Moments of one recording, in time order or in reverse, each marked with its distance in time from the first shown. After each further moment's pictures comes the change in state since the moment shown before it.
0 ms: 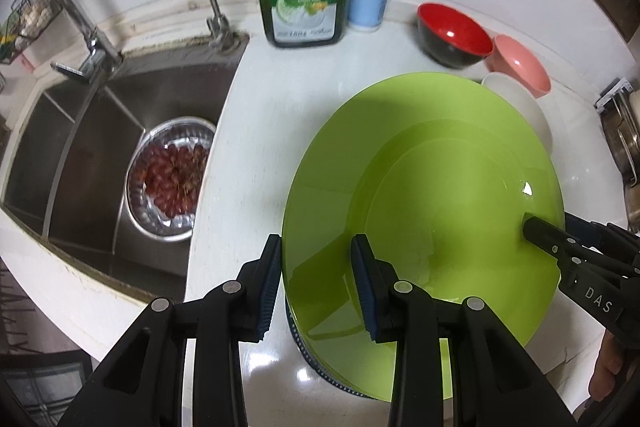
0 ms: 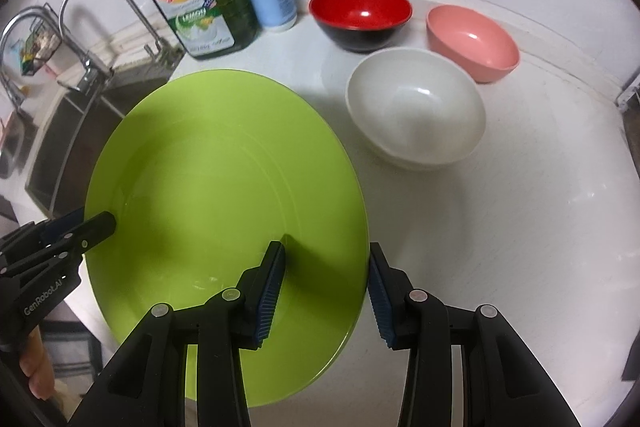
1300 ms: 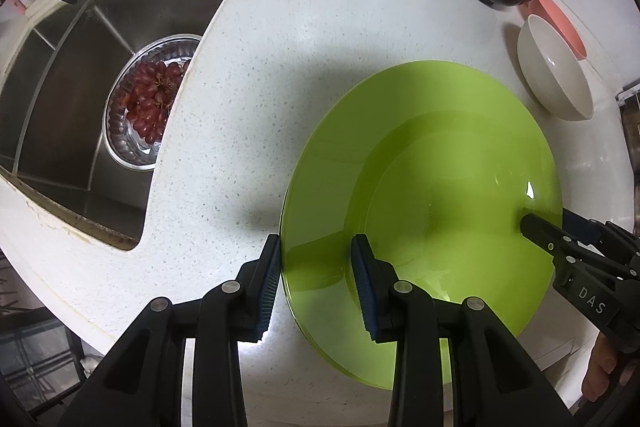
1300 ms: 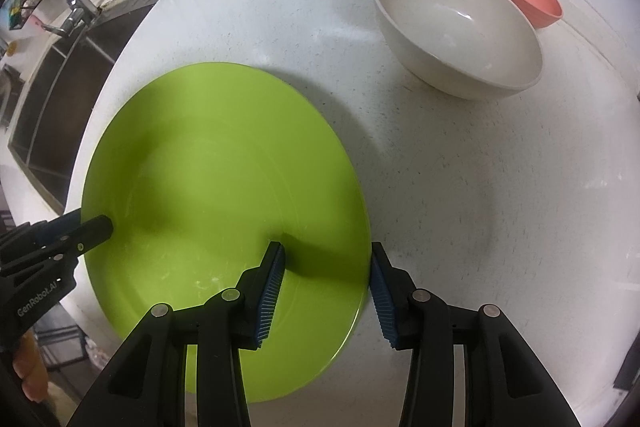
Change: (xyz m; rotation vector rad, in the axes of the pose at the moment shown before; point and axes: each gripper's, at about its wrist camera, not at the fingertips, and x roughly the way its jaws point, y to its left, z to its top) left arm 0.059 0.006 -0.037 -0.088 0.165 -0.006; right arm 0.063 0.012 -0.027 -0.064 0.162 -0.031
